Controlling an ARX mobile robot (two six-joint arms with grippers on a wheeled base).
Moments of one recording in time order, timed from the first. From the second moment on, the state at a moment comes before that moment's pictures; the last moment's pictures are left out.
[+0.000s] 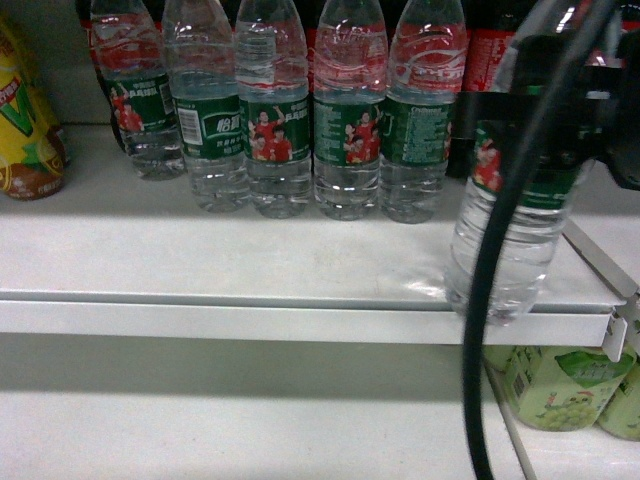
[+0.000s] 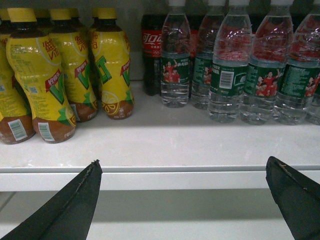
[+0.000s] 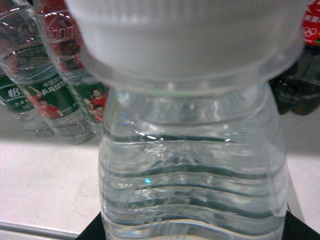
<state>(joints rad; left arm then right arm) 0.00 0.01 0.01 0.00 0.00 0.00 0.40 1.45 0.68 0.51 0.19 0.19</state>
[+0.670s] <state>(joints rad) 0.00 0.01 0.01 0.00 0.00 0.00 0.08 0.59 0.38 0.10 0.02 0.17</state>
